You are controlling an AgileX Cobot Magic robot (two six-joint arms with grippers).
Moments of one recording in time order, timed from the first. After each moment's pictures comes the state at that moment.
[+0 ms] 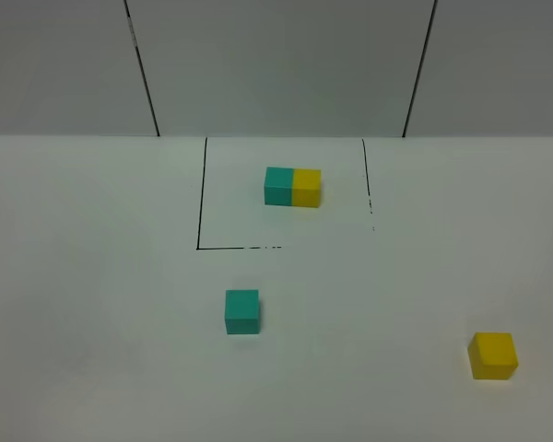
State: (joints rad) left arm -0.04 -0.01 -0.51 -0.17 1.08 0.23; right arm 0.11 -0.01 -0.50 0.16 1.05 -0.04
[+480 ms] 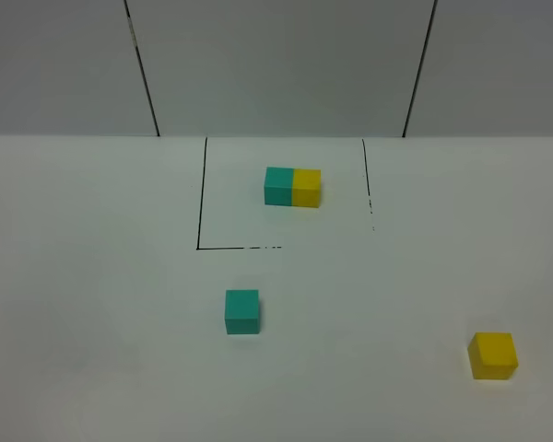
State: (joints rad) left arm -0.04 -0.01 -0.51 -0.17 1.08 0.23; right arm 0.11 -0.01 -0.50 0.11 1.05 0.00
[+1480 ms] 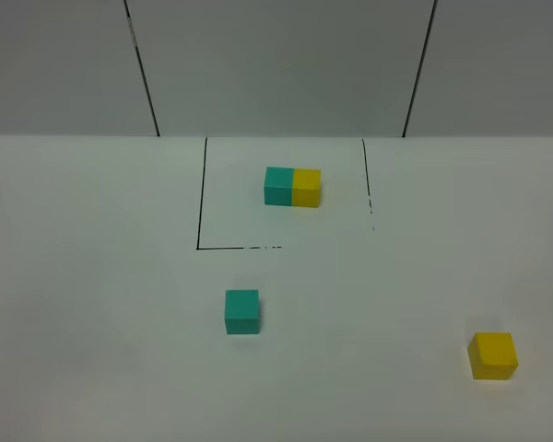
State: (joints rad) left arm -0.04 -0.01 -0.51 -0.17 1.08 0.23; right arm 0.11 0.16 -0.53 0.08 0.98 0.07
